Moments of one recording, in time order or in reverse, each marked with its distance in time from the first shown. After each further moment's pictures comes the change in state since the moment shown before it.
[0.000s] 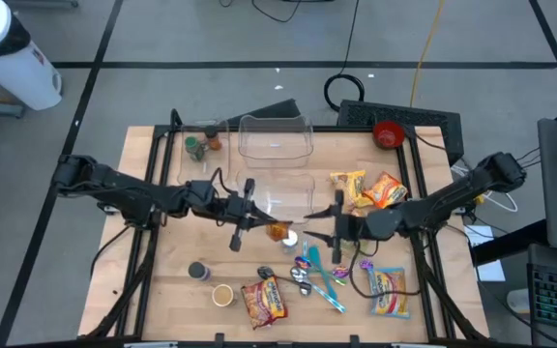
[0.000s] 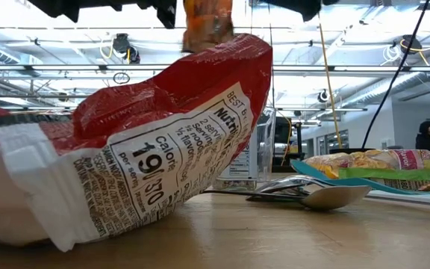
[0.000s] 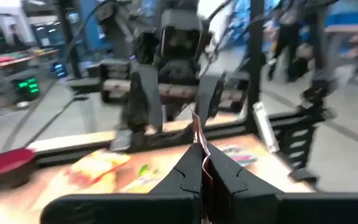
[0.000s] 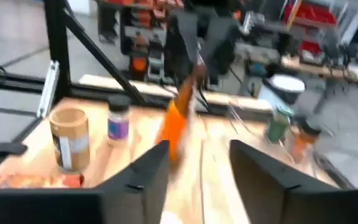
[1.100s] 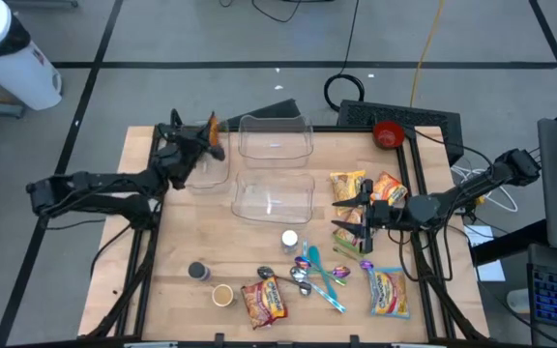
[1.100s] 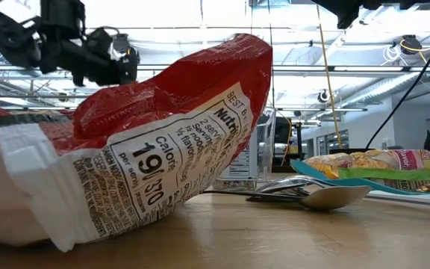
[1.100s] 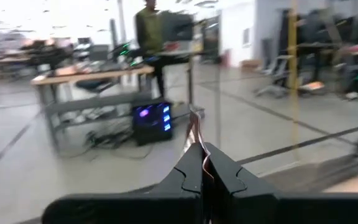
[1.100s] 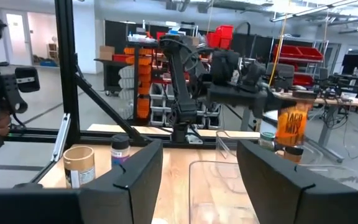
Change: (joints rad) left arm 0.603 -0.244 -0.412 0.239 -0.757 -0.042; right arm 0.012 -0.337 -0.291 0.217 -0.004 -0.029
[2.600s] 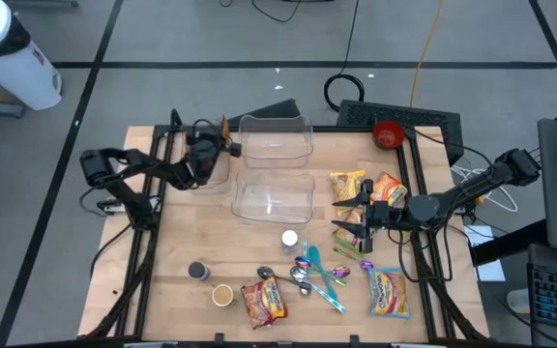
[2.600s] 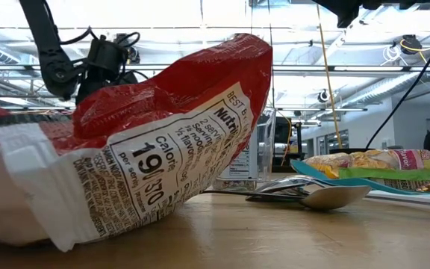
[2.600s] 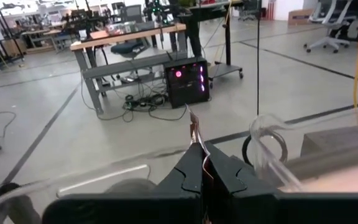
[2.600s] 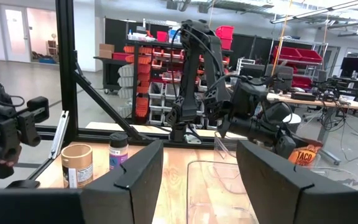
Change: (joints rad) left arm 0.058 0.521 0.120 0.168 -0.110 -0.082; right arm 0.000 0.001 0.000 -0.004 0.000 -0.017
